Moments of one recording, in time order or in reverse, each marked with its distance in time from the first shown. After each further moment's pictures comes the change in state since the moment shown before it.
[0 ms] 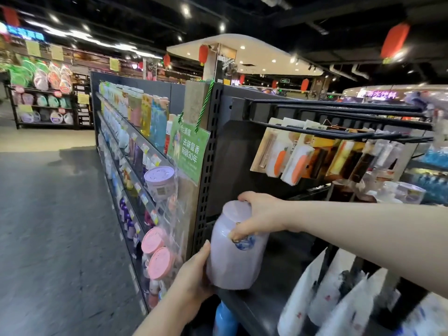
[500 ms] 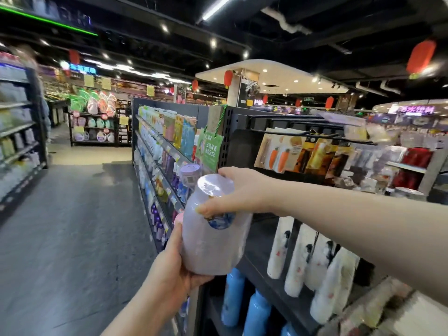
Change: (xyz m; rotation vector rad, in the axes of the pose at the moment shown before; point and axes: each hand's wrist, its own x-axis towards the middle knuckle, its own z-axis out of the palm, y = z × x) left_hand -0.199 -0.008 0.008 -0.135 0.047 0.311; right_hand -0.188 -0.088 -0.004 0.040 0.066 -0.312
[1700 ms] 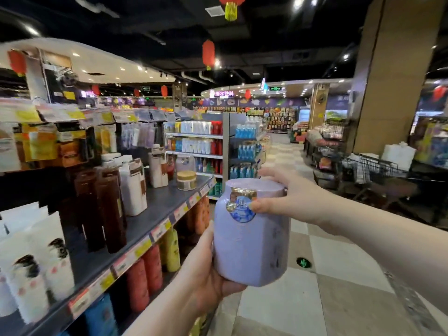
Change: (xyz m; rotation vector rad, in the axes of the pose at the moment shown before) left_hand -0.154 -0.268 0.375 0.307 -0.591 -0.747; right_hand -0.451 0.267 -0.107 0.341 0.638 0.655
